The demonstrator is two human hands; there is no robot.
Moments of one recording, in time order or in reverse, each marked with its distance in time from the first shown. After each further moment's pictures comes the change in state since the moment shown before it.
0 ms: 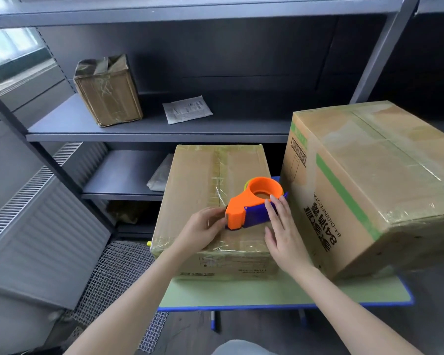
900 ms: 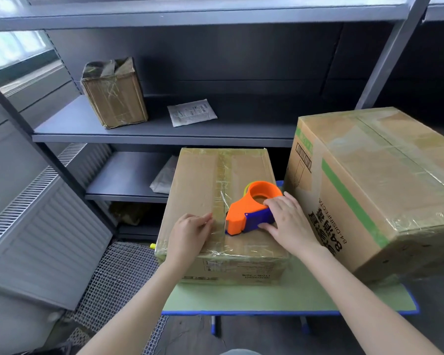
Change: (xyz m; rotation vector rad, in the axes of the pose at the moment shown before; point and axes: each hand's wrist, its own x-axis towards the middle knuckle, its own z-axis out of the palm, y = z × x) left_hand -0.016 -0.014 -0.006 0.292 0.399 -0.099; right_hand 0.048 0.000 -0.020 -0.305 -0.117 -0.063
